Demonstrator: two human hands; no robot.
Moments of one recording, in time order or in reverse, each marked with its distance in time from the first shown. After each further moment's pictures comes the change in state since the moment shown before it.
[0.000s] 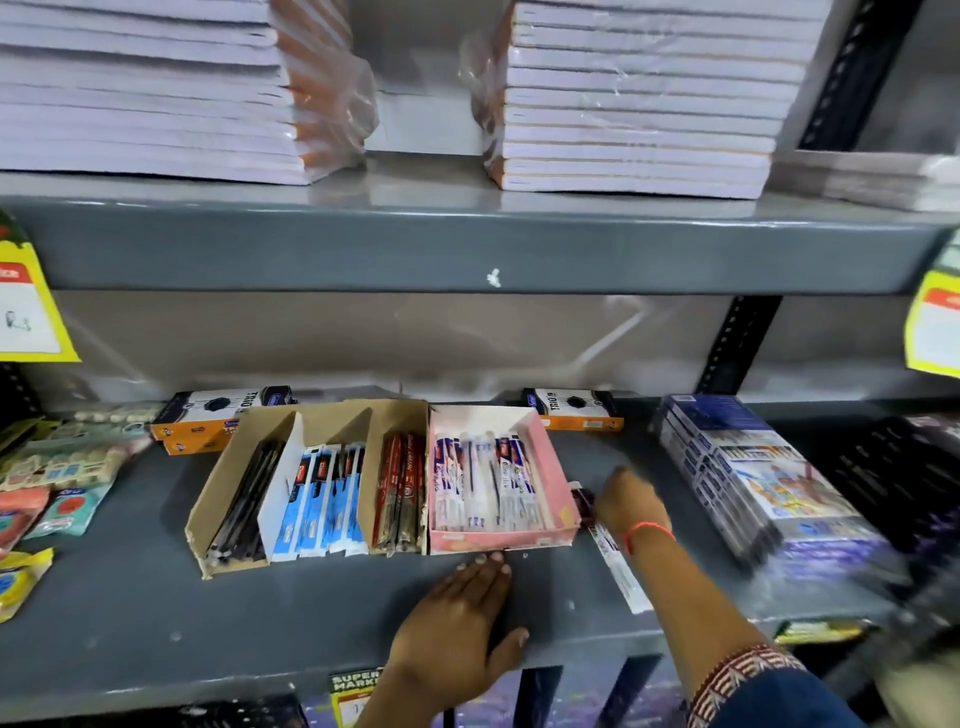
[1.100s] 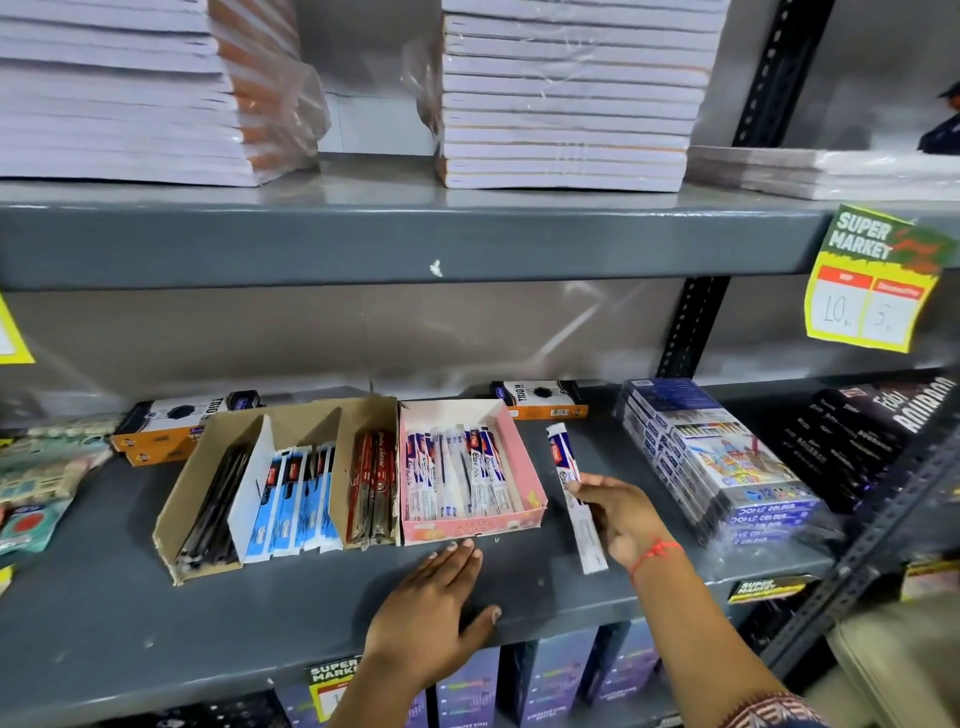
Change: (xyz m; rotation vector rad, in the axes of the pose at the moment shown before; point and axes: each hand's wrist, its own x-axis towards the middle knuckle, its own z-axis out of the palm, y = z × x) left_hand -0.004 0.008 -0.007 -0.089 -0.081 -0.101; right_hand -0.024 0.037 -0.003 1.237 -0.247 0.130
